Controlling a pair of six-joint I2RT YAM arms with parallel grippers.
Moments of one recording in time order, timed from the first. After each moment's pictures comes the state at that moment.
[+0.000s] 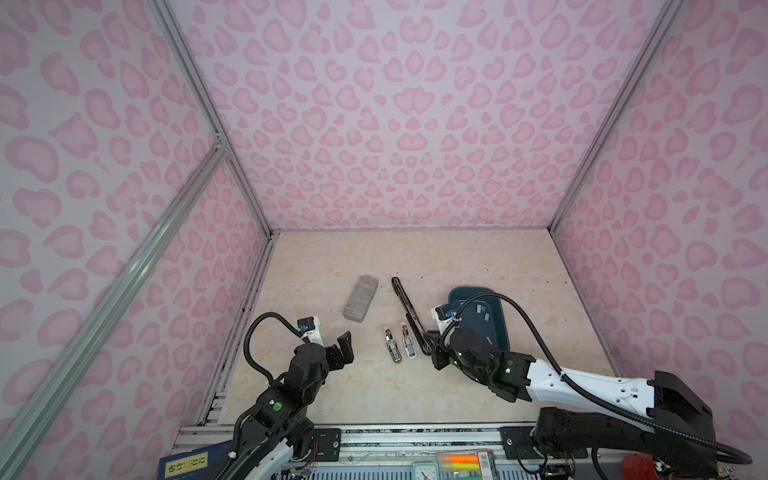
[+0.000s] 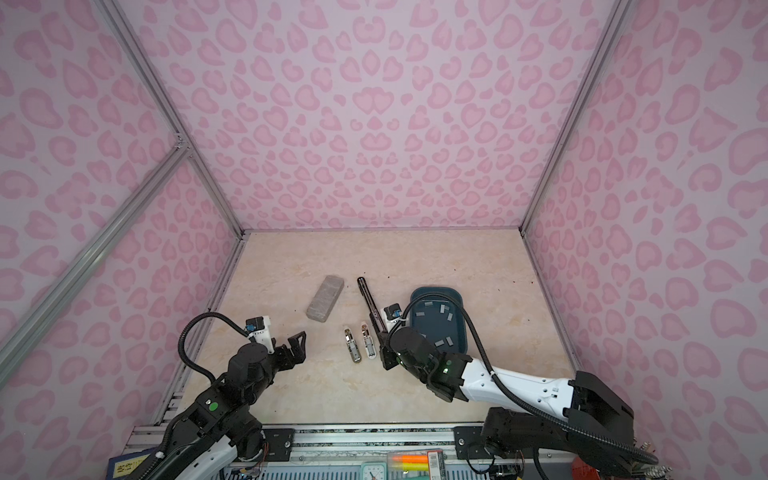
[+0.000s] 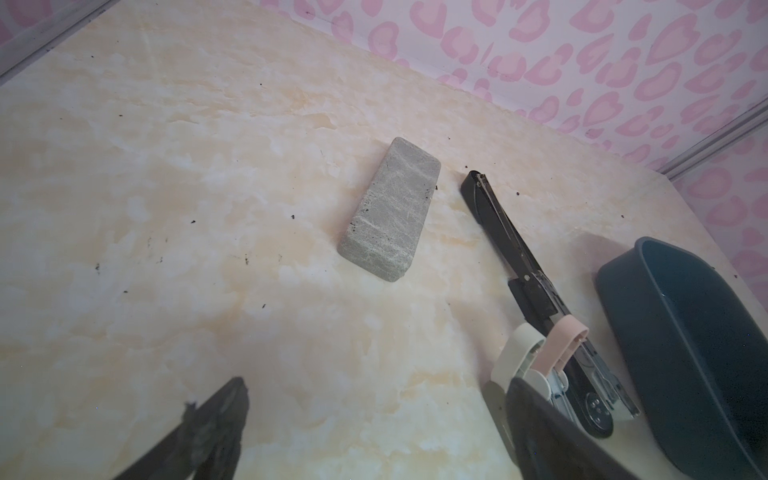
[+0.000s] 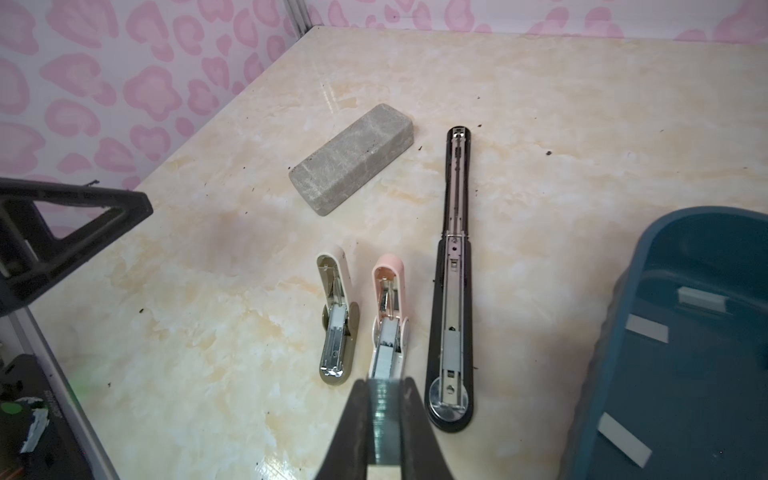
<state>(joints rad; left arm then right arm) -0.56 0.41 0.29 -0.39 -0.34 -0.59 1.08 1.20 0.61 0.02 0.32 0.44</state>
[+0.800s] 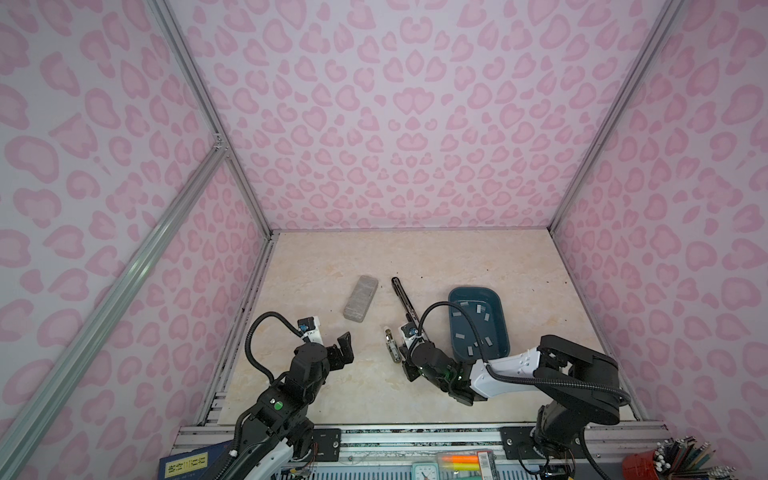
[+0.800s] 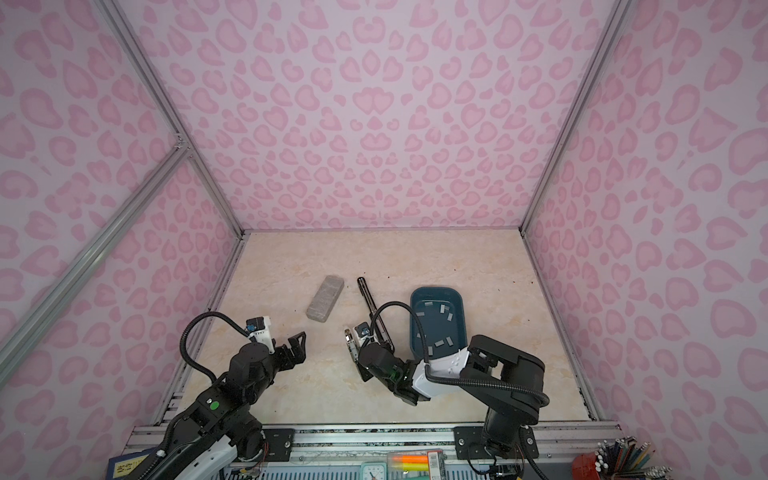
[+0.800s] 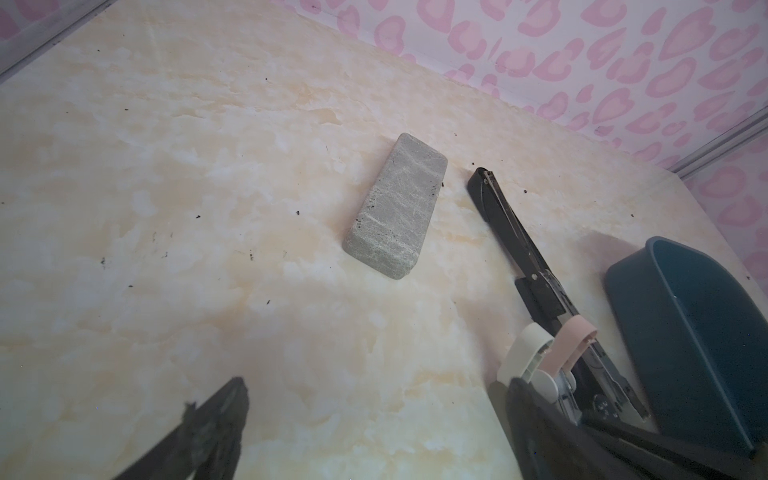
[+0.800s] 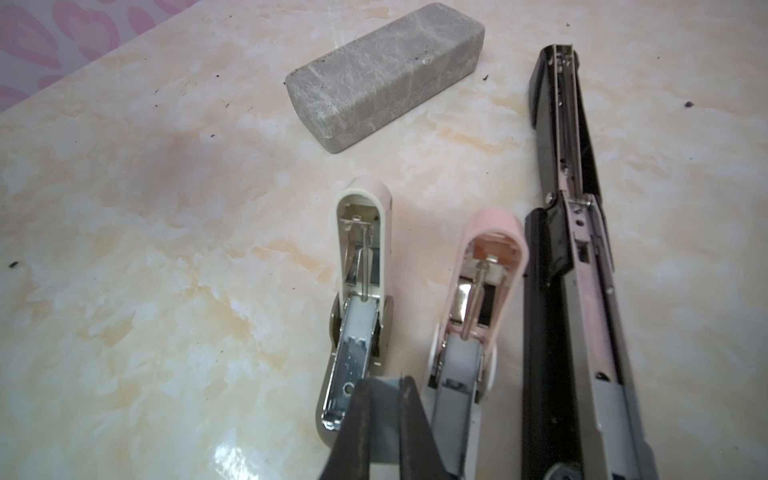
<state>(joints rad) -0.56 0.43 0.29 -0.39 -0.35 -0.59 1.14 1.70 0.61 0.48 0.37 0.38</state>
